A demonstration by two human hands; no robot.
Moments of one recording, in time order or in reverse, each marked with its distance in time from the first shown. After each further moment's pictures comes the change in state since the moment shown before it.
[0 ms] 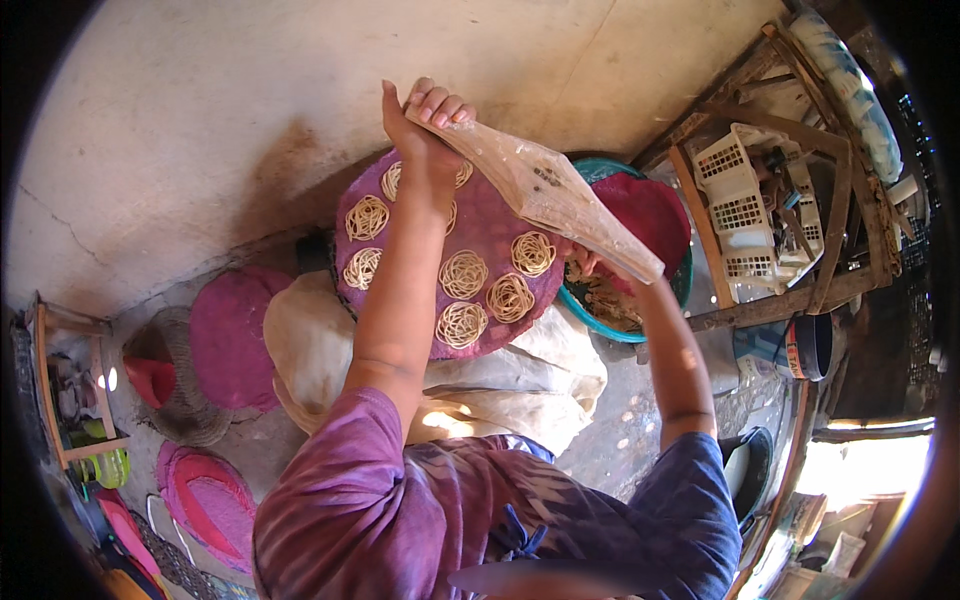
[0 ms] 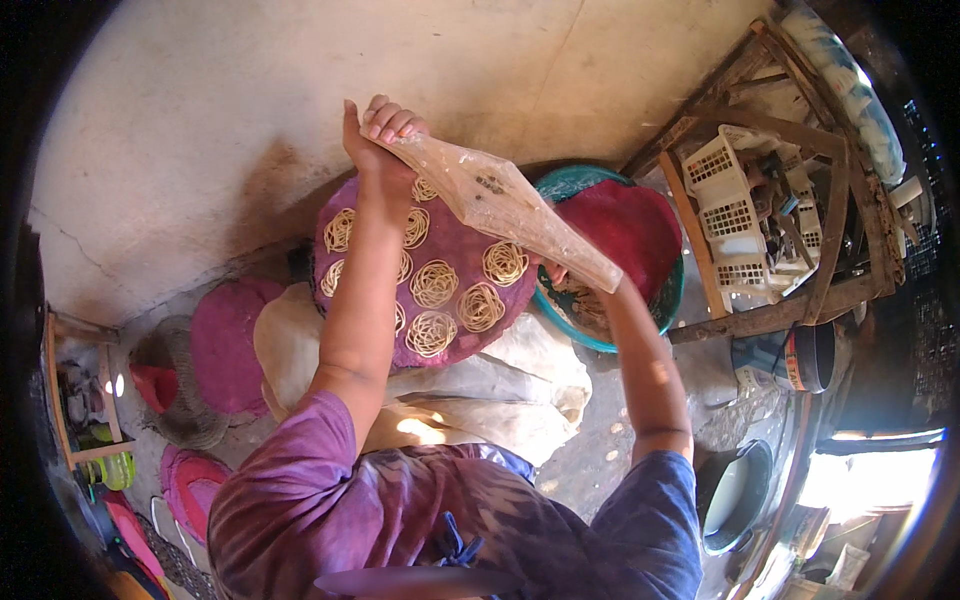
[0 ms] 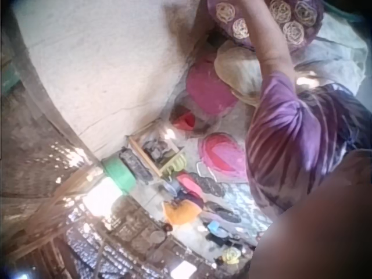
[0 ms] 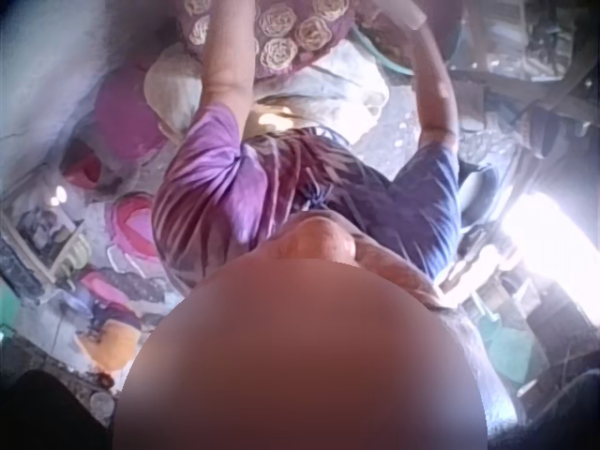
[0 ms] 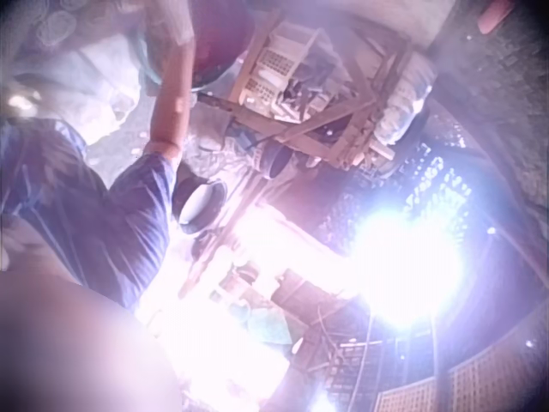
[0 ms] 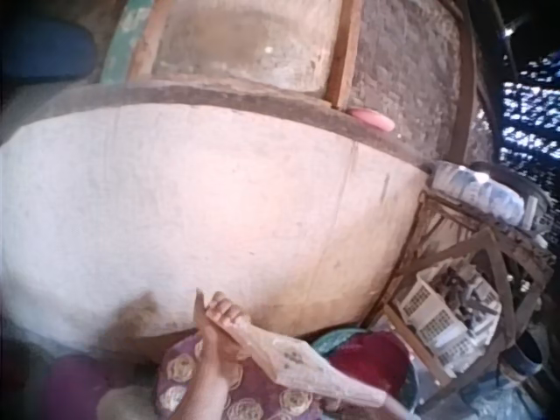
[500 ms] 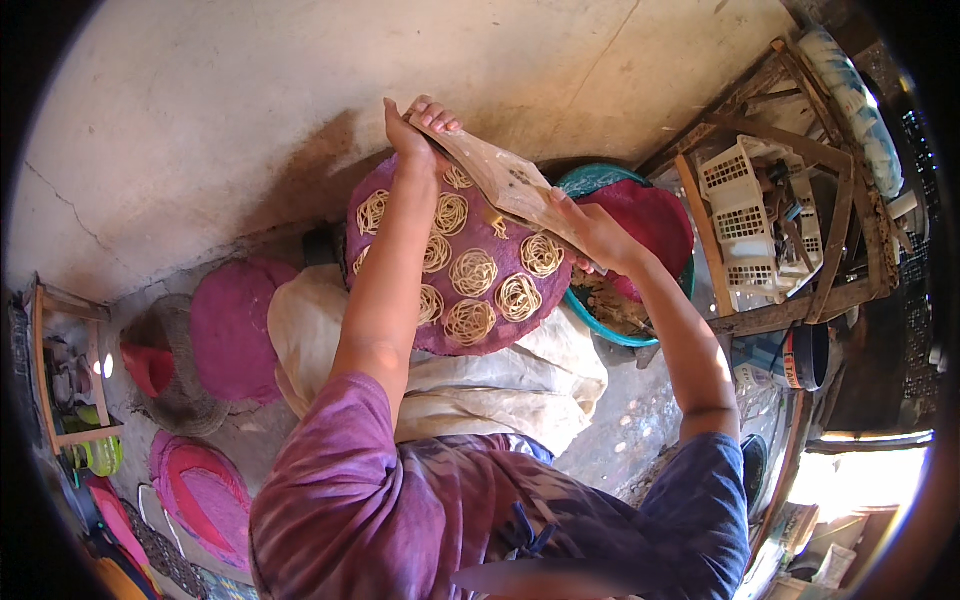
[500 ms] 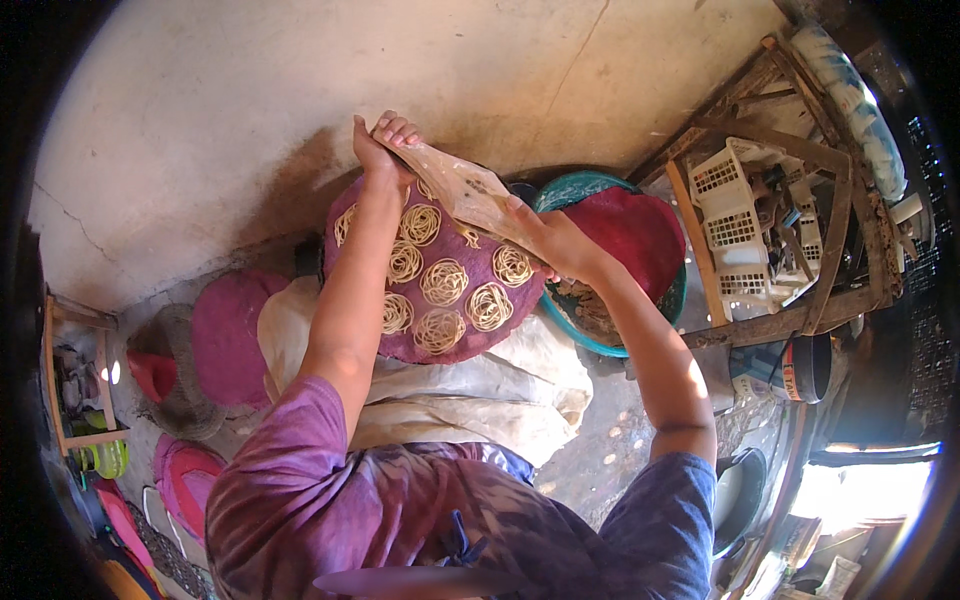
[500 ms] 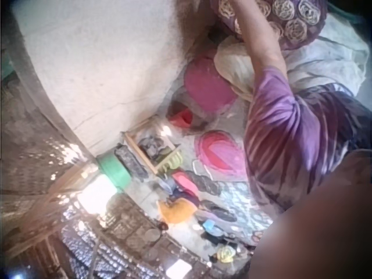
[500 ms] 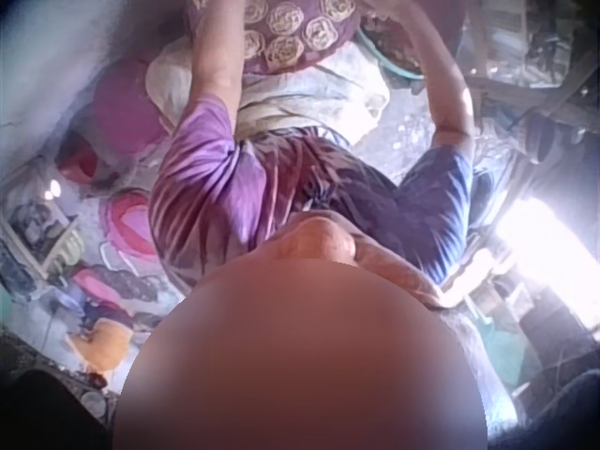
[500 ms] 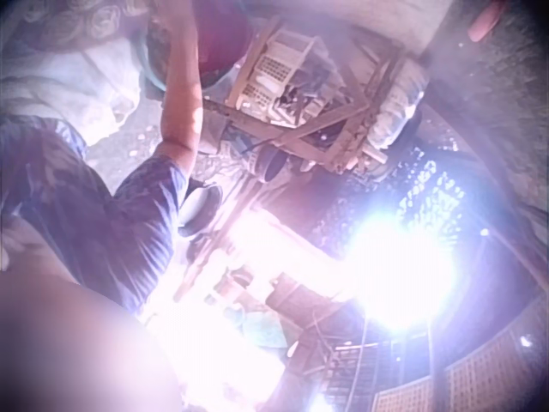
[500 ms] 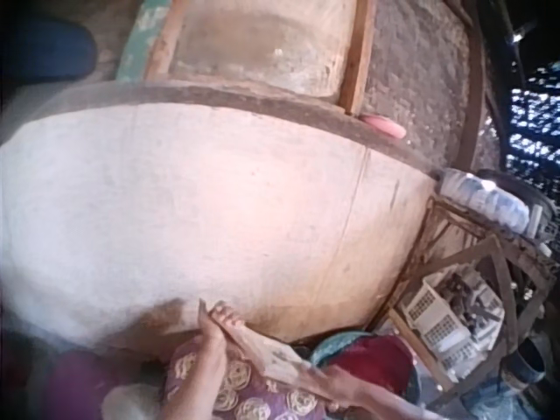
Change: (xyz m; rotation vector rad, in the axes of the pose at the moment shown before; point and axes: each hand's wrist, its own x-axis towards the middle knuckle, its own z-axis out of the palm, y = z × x) left_hand -0.013 0.033 -0.045 0.249 0.295 0.124; right_hand 0.020 -0.033 0.049 -0.535 0.261 0.105
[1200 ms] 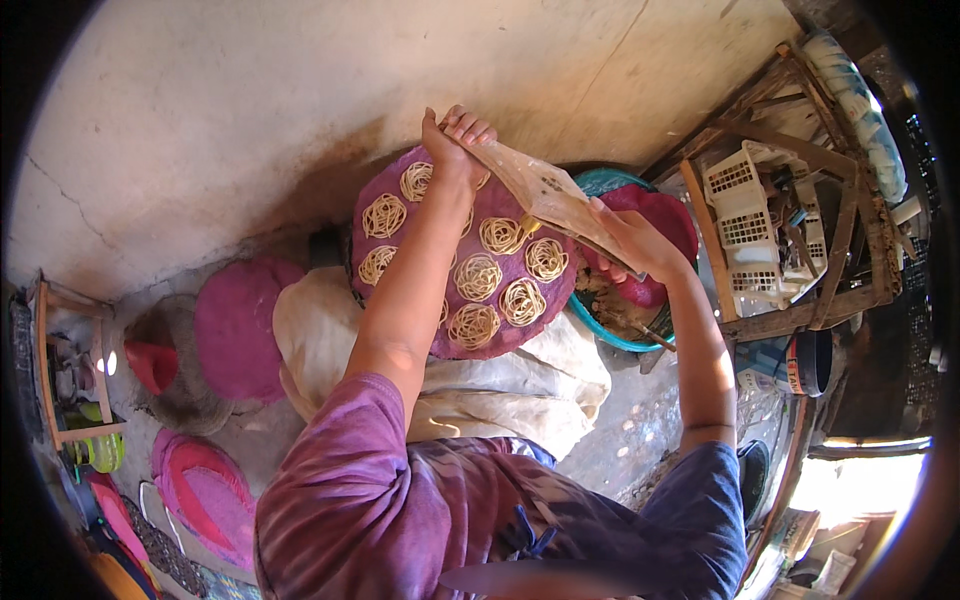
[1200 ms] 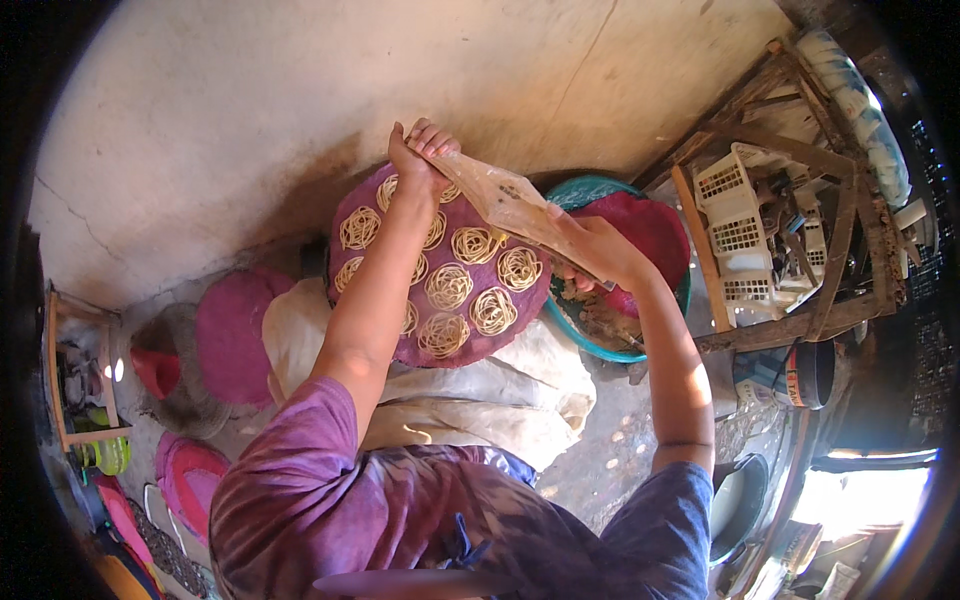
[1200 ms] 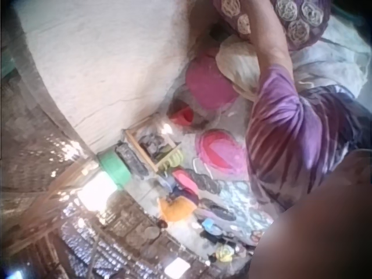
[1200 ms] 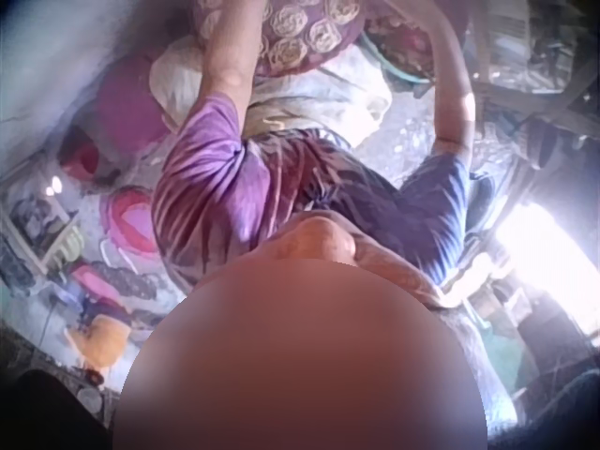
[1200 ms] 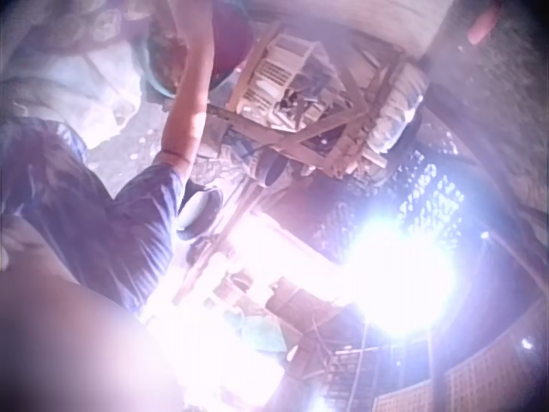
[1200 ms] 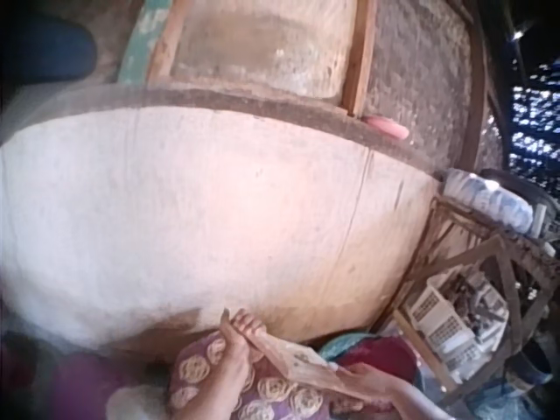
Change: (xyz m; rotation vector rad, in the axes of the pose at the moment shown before) left_hand 0.005 -0.035 -0.005 -0.147 -0.021 -0.108; right_hand -0.022 0.013 -0.033 0.123 0.002 0.053
